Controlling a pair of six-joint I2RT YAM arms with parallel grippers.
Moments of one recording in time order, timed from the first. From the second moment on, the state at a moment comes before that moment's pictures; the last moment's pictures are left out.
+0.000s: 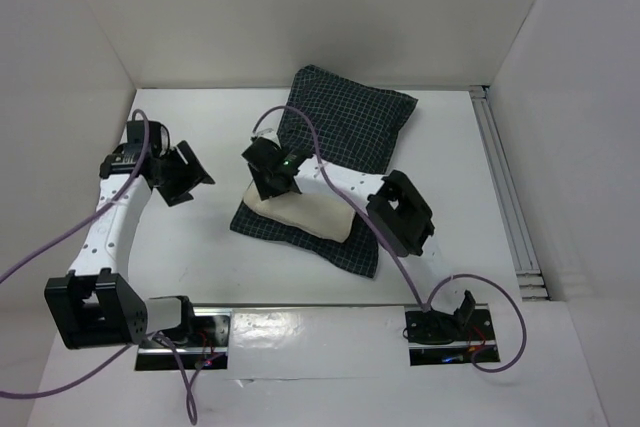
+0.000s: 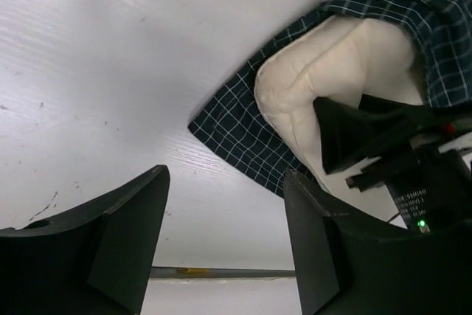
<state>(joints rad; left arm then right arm) 0.11 1.27 1.14 -0.89 0.18 -0.57 0.93 2.23 1.87 -0.59 0.30 0.42</state>
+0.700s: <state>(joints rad) -0.23 1.35 0.89 -0.63 0.49 -0.53 0.88 1.60 1.16 -0.60 0.29 0.44</state>
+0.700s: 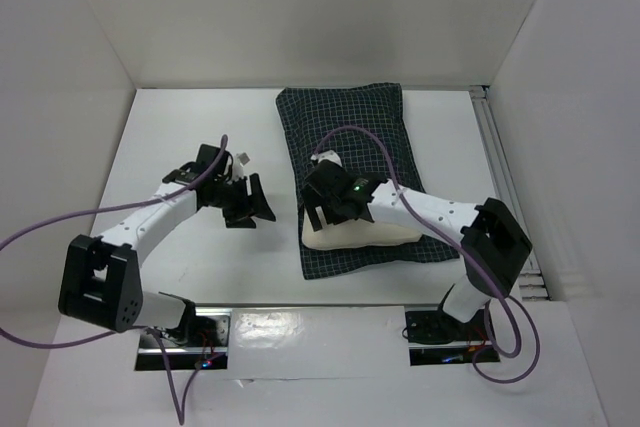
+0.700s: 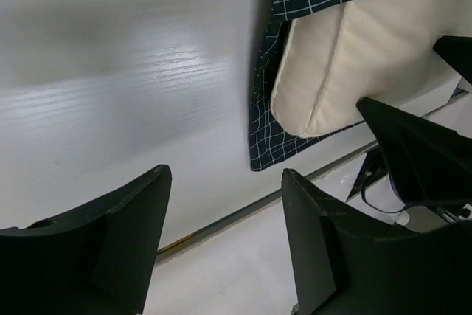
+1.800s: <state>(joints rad) -0.54 1.55 0.79 -0.20 0.51 -0.63 0.78 1.48 1.23 -0.68 0.07 0.33</state>
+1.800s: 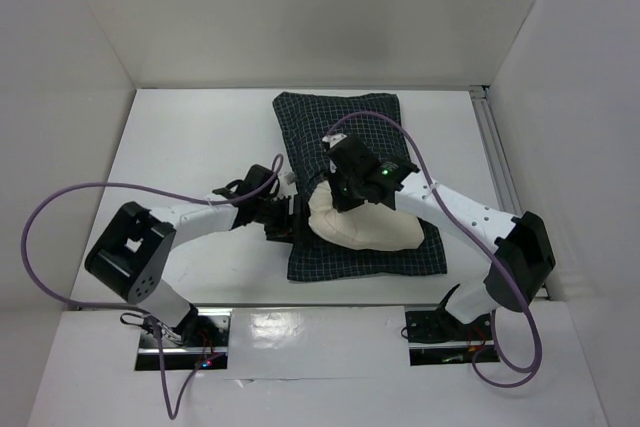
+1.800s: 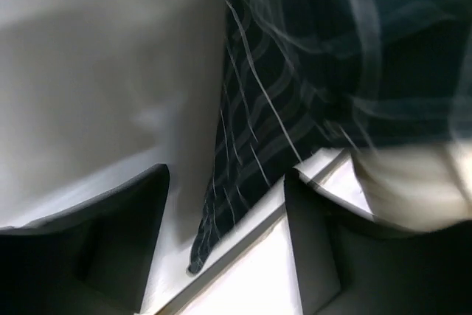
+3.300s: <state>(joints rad) -0.64 1.17 1.20 -0.73 0.19 -0.60 0.58 1.44 1.10 -0.48 0.08 0.39</state>
